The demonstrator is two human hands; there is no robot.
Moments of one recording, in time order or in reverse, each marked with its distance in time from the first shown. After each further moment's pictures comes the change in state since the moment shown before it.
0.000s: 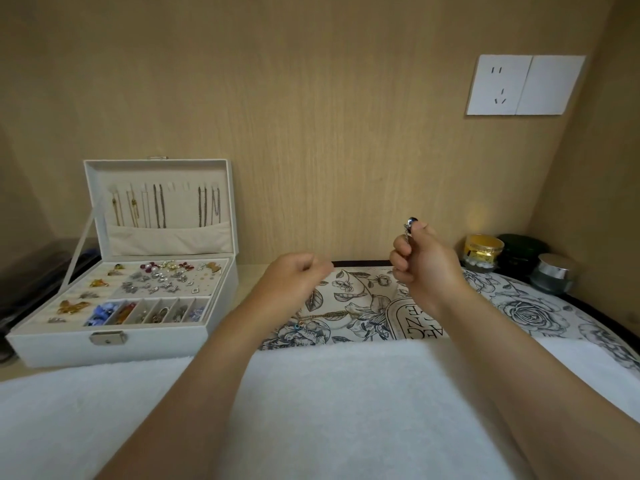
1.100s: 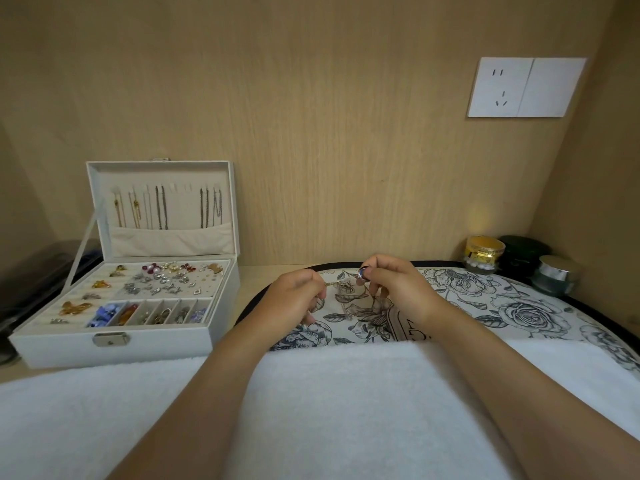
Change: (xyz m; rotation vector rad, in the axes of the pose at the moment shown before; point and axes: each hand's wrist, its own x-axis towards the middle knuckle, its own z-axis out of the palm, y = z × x) left_hand 0.006 -0.030 0.009 -0.194 -0.053 -0.117; right_hand -0.009 0.027 0.001 -0.641 -0.277 -0.033
